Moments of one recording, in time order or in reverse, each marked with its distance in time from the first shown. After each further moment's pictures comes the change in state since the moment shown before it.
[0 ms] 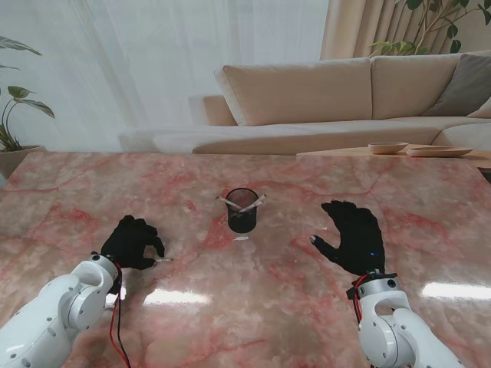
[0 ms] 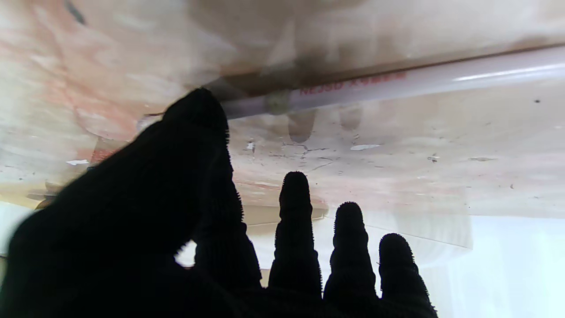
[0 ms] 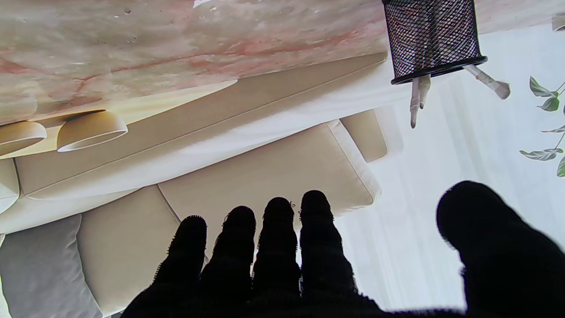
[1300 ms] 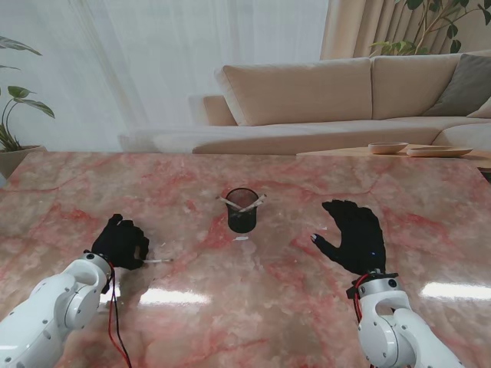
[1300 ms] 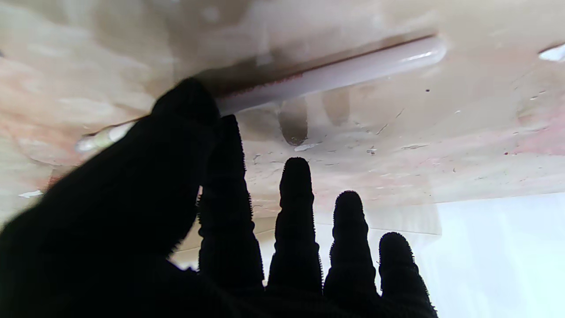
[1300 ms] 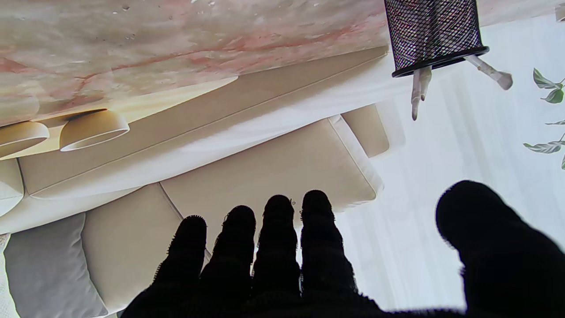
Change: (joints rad) left arm 0.017 0.022 -0.017 -0.038 0.092 0.077 -0.050; right arm -0.006 -0.004 0.006 -0.012 0.013 0.004 -0.001; left_hand -0.012 -0.041 0.004 -0.035 0.066 0.091 0.292 -0.011 0.123 0.011 0.014 0.010 0.071 0.002 0.044 0.008 0.000 0.000 0.004 0.043; right_hand 0.002 -0.001 0.004 0.000 0.000 -0.011 0.001 0.001 0.023 0.000 0.012 0.012 0.000 0.001 0.004 0.011 0.000 0.001 0.000 0.001
